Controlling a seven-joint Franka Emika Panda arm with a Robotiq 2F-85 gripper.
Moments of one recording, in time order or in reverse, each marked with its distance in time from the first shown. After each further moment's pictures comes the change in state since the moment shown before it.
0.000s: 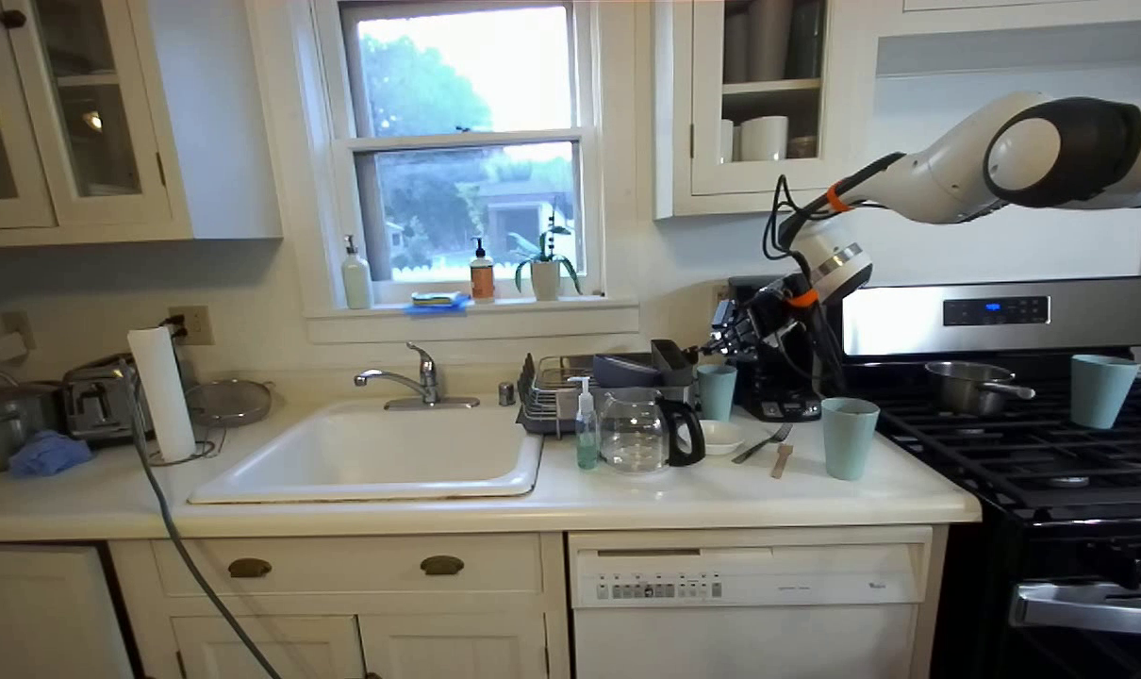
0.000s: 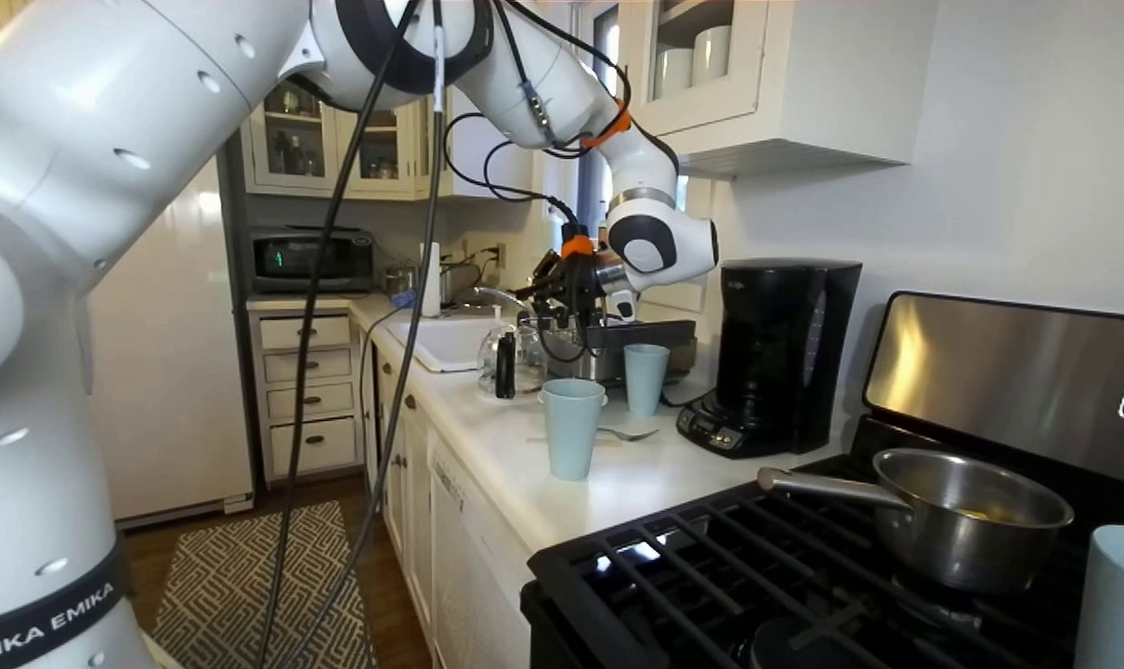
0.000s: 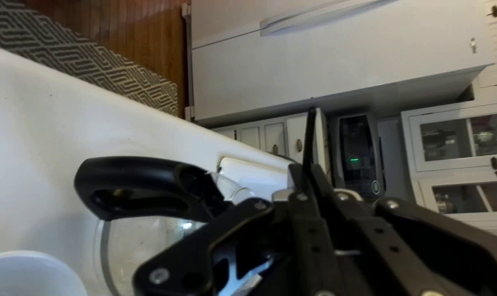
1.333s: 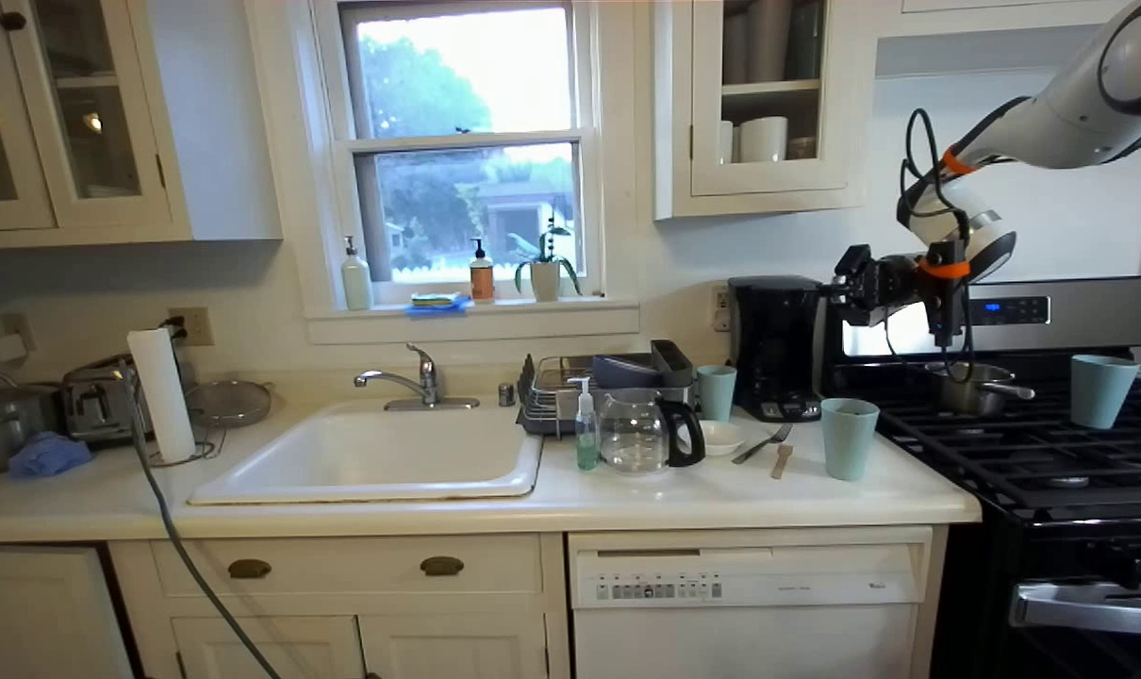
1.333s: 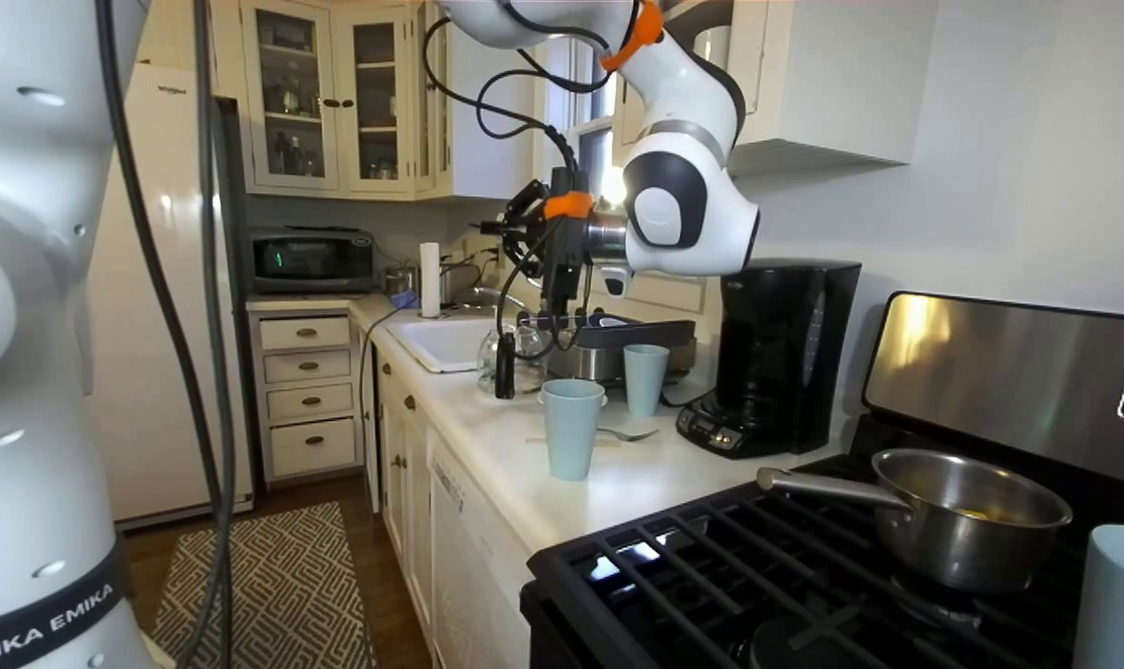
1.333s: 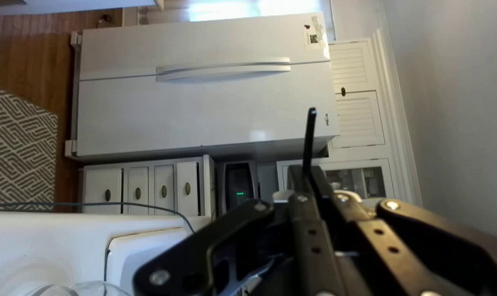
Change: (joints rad) arm -0.019 -0.368 -0.288 -0.486 0.090 -0.427 -0.340
